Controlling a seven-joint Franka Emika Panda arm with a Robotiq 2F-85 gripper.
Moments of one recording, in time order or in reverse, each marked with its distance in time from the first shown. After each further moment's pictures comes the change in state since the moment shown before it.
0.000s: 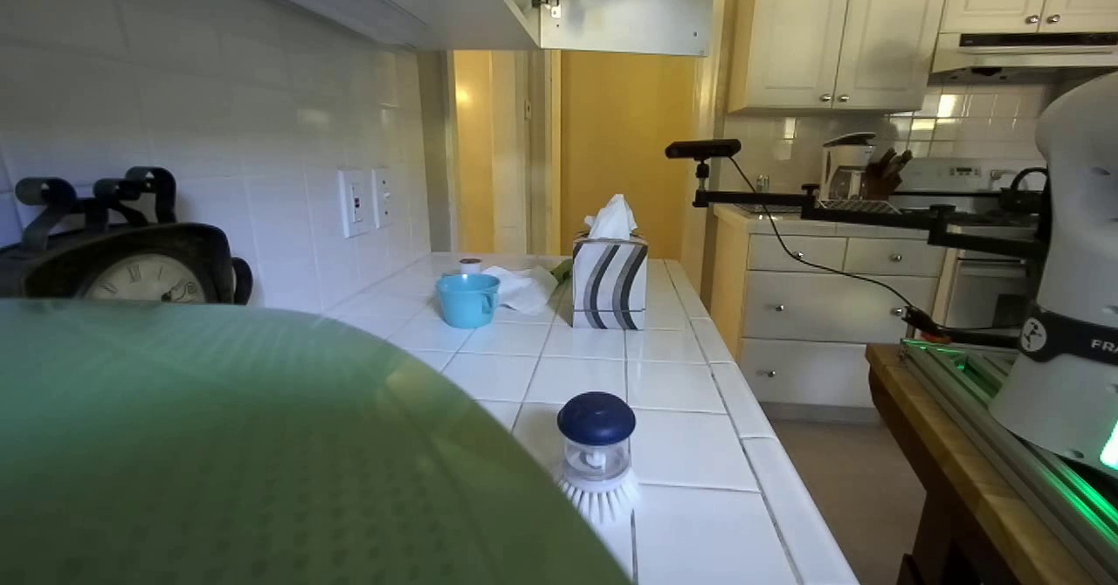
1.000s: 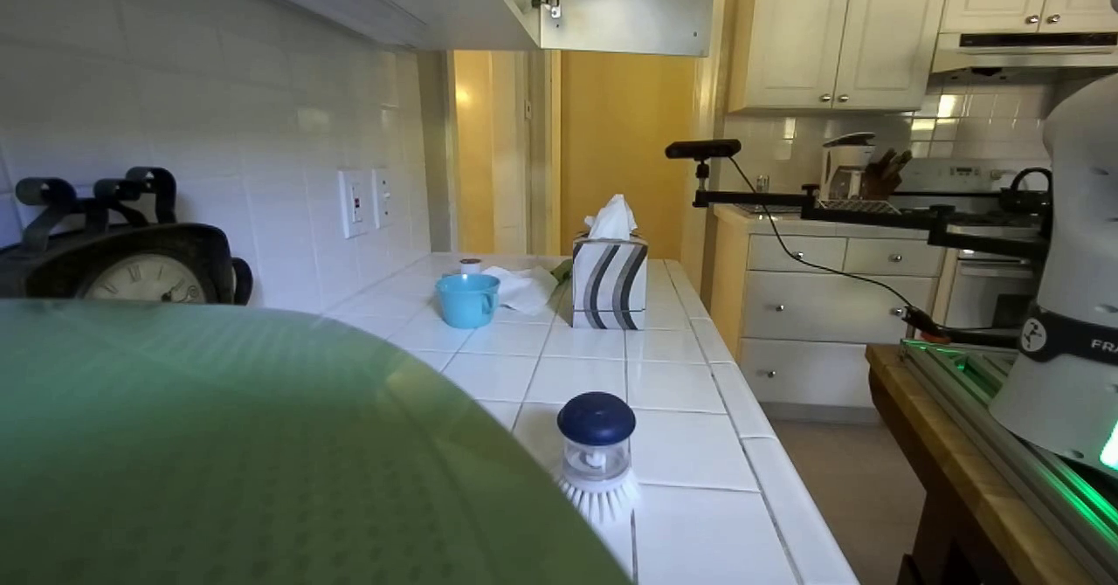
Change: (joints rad) arm -0.083 0.129 0.078 0.145 0.097 -0.096 -0.130
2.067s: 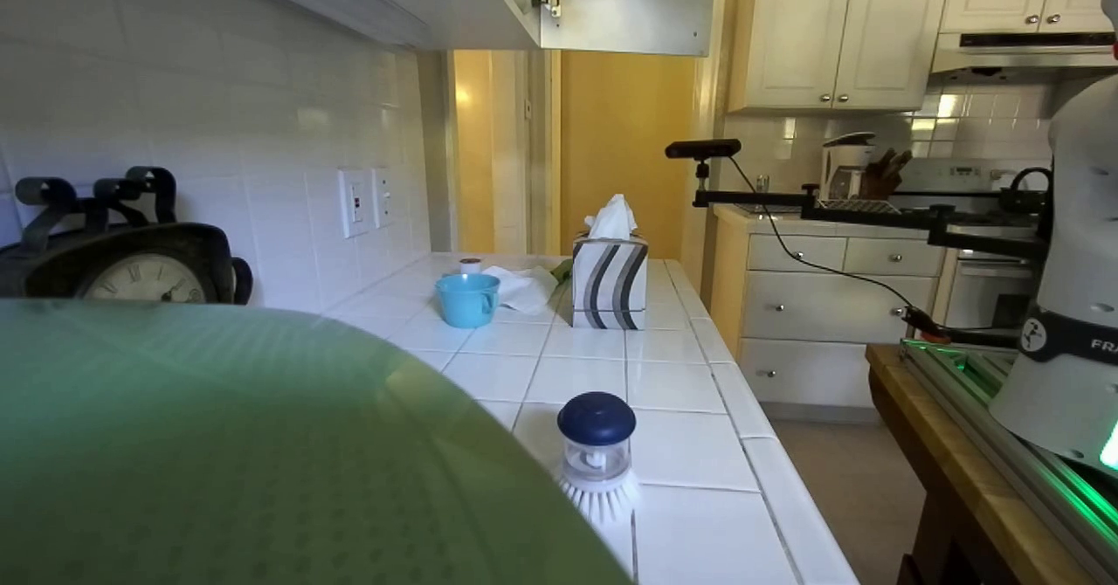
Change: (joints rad) arm -0.052 0.050 0.039 0.076 0.057 -0.109 -0.042
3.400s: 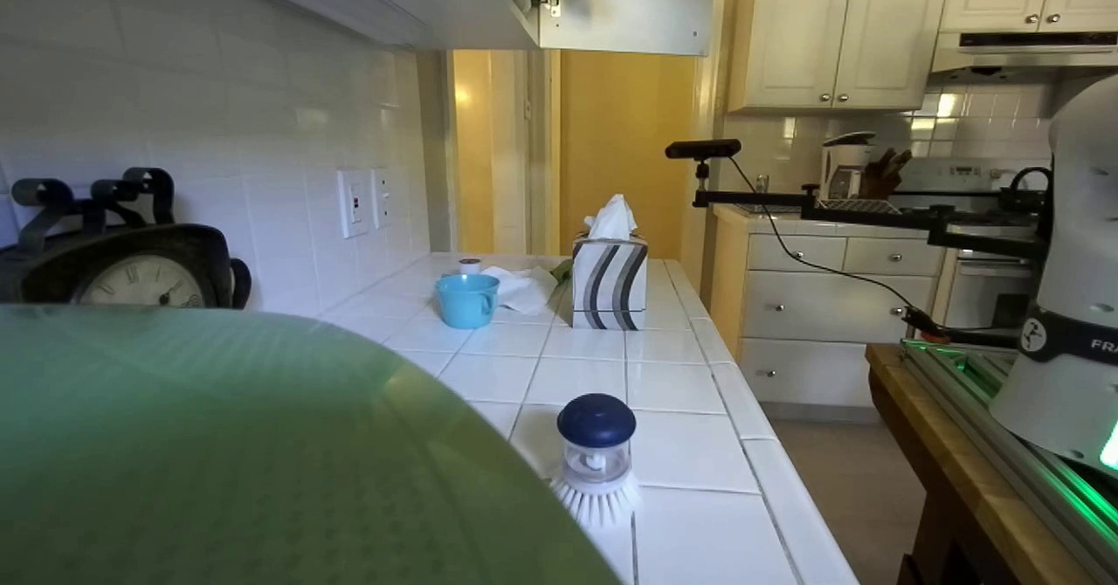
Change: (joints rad) arm -0.005 -0.192 -0.014 -0.174 -0.090 -0.046 -0.004
